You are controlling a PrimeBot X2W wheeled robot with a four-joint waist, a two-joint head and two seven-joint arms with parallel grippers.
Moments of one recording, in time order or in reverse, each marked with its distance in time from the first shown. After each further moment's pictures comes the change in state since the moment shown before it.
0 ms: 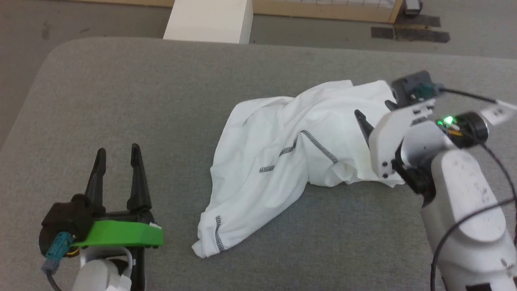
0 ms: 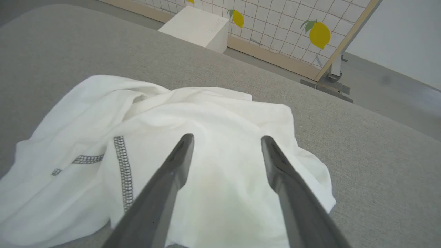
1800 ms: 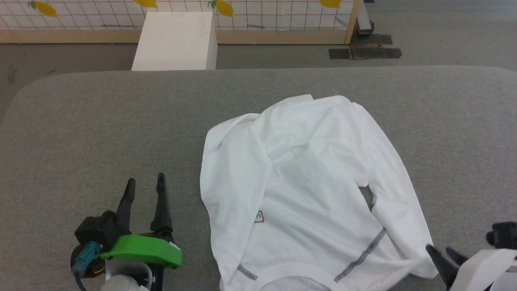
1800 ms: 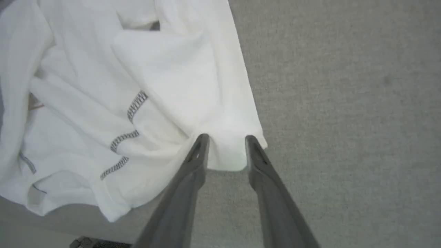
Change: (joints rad) left arm 0.018 -0.085 0.007 0.172 0.006 -0.064 0.002; right arm 0.738 -0.033 -0.298 -0.420 0.331 0.000 0.181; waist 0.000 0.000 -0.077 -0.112
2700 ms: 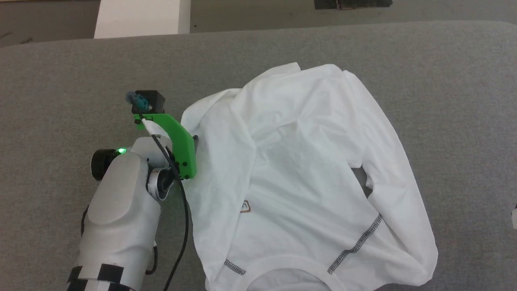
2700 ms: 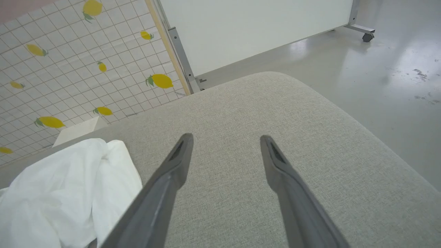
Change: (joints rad) left arm -0.633 0.073 -0.161 0.529 -0.012 0.022 0.780; right arm -0.331 0.061 -0.284 0.024 -0.075 0.000 -0.439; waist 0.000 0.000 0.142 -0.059
